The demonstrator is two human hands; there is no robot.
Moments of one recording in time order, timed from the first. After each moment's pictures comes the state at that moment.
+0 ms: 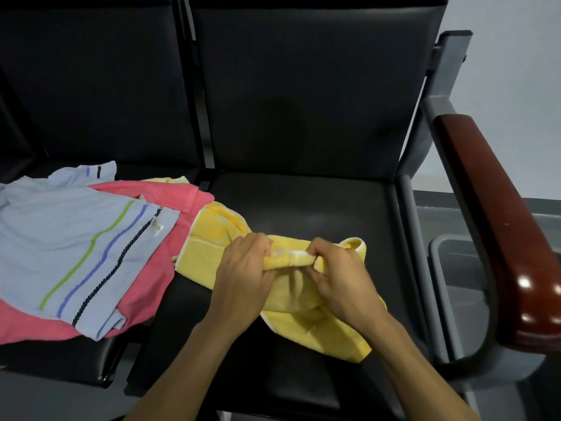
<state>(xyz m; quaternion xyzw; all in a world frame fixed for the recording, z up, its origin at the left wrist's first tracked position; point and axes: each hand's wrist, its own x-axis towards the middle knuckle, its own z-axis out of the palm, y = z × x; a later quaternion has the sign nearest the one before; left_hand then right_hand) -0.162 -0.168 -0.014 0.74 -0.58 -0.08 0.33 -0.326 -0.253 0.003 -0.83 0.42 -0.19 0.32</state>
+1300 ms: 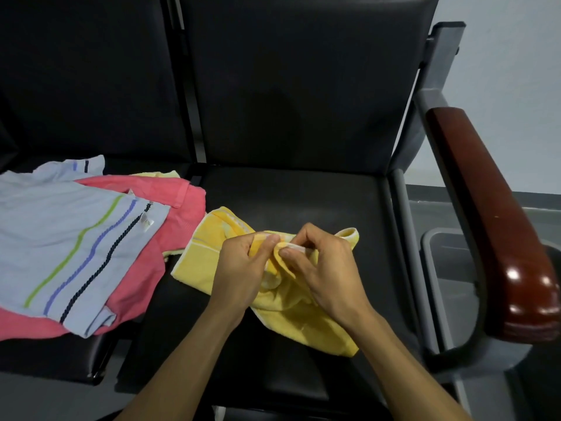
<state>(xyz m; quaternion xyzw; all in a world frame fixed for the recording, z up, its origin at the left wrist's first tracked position) -0.184 -0.177 0.011 0.69 -0.37 -0.33 0.53 -0.318 -0.245 0.018 -0.78 0.37 -0.30 0.41</state>
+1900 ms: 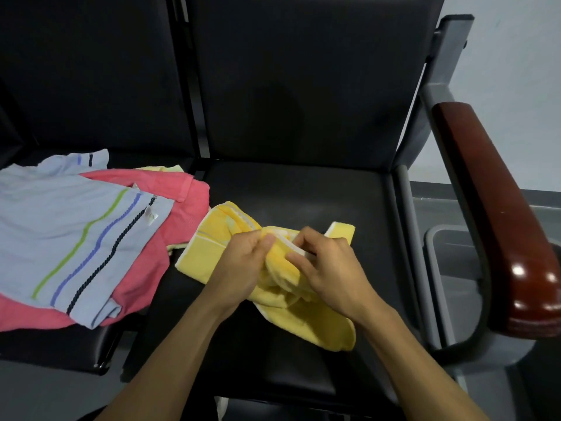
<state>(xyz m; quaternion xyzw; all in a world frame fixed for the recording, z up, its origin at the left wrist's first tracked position) -0.166 -0.171 0.011 0.66 -0.43 -0.38 0.48 -0.324 -0.251 0.001 -0.84 0.36 -0.19 0.36</state>
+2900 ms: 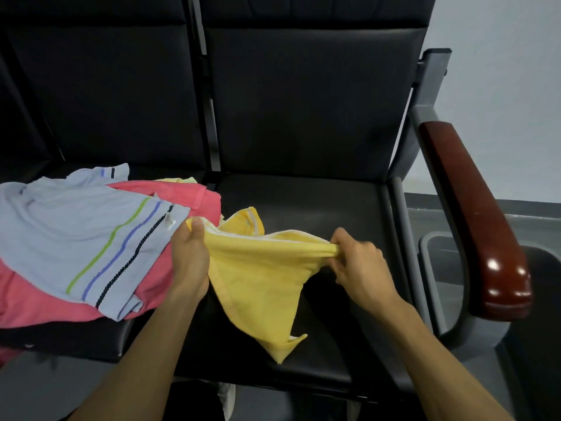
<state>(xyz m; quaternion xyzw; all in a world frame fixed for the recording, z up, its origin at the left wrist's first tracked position) -0.105 -0.149 0.010 0.73 -0.11 -0.27 0.61 -0.357 -0.248 0.011 -0.85 0.45 -0.16 0.22</state>
